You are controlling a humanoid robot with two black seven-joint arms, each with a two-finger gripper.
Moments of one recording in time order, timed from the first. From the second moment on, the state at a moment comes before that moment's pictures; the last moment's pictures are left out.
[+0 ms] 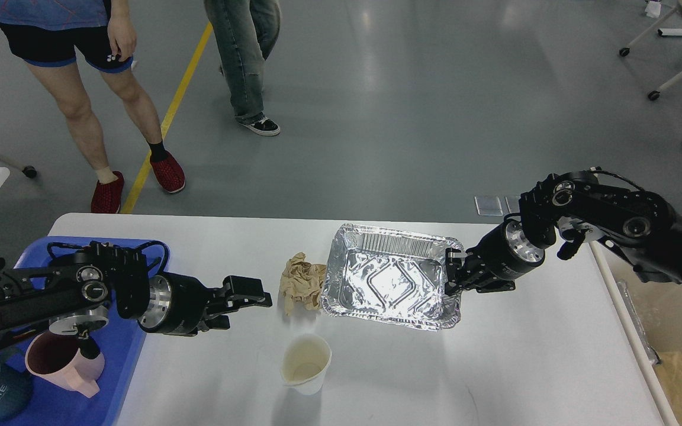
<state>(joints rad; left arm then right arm) -1.00 0.67 0.04 -1.51 0.59 -0.29 0.29 1.13 -0.41 0.03 0.96 -0.51 0.81 -0.38</state>
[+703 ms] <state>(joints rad) -1.06 0.62 0.17 -1.52 0.59 -0.30 0.30 1.11 -0.41 0.03 0.96 -0.51 0.80 -0.38</state>
